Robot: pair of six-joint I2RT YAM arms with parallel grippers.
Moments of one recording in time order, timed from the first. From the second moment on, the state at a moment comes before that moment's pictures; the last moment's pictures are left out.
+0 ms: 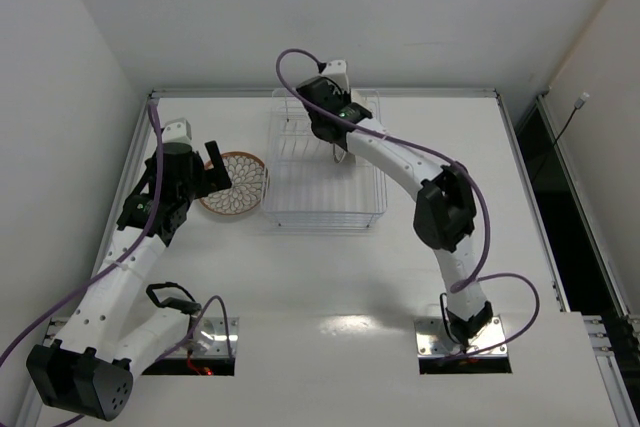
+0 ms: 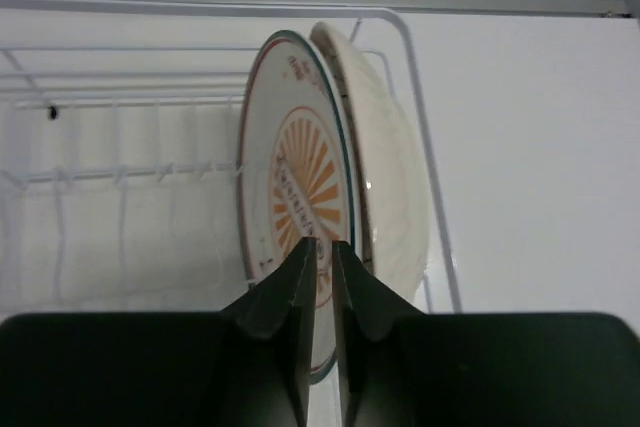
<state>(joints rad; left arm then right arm) -0.19 0.93 0.92 -0.54 -0.27 -0.37 0.67 2.17 2.00 -0.52 0.87 0.32</state>
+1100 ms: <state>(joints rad) 0.11 1.11 0.65 -0.45 0.06 -0.72 0.85 1.35 1.28 -0.17 -0.03 0.27</state>
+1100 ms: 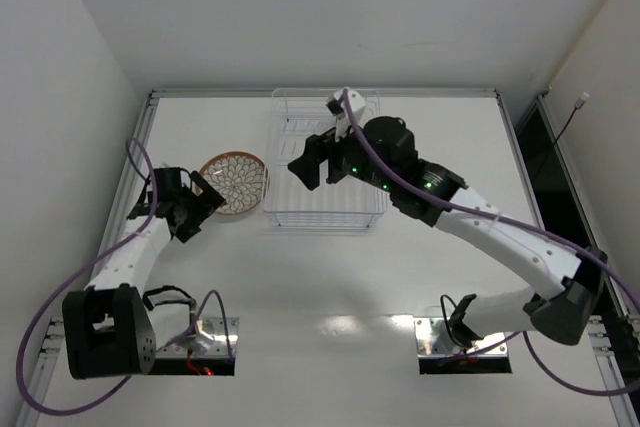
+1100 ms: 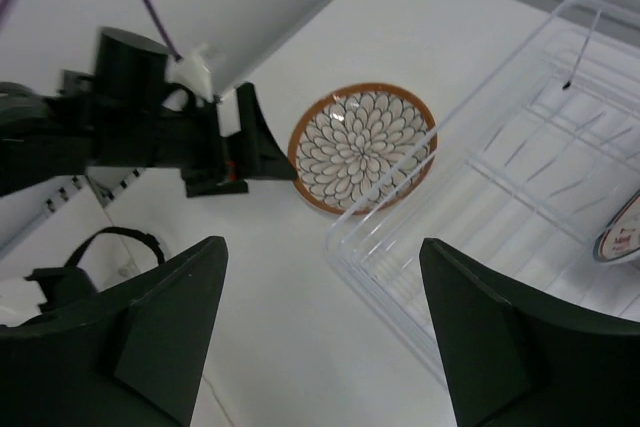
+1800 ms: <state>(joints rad) 0.09 1.47 0.63 -0.04 0.05 -0.94 0.80 1.07 1.08 -0.16 0.08 0.25</state>
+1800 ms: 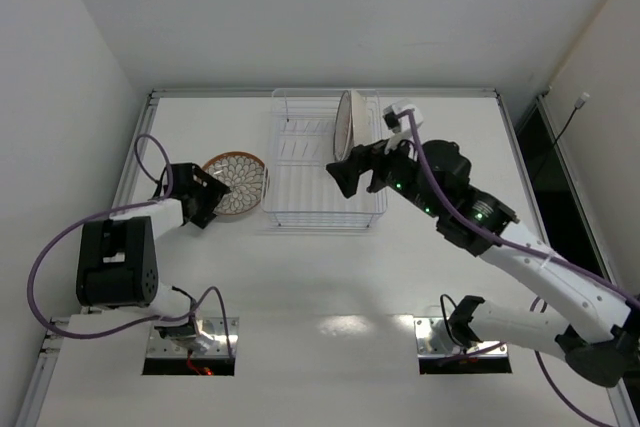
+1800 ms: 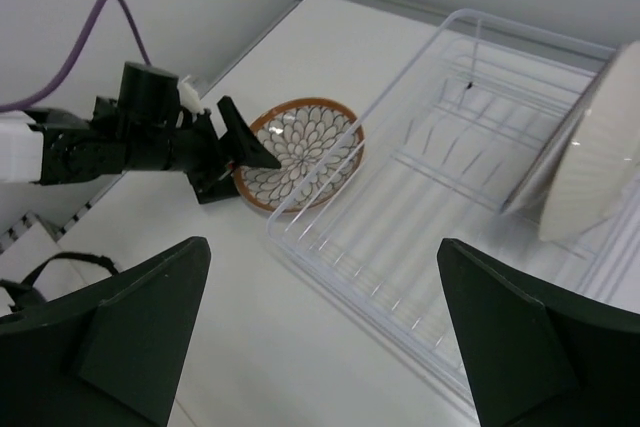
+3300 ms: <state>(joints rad) 0.18 1.04 1.04 -0.47 0.29 -0.76 0.74 1.27 1.06 -0.08 -0.13 0.44</state>
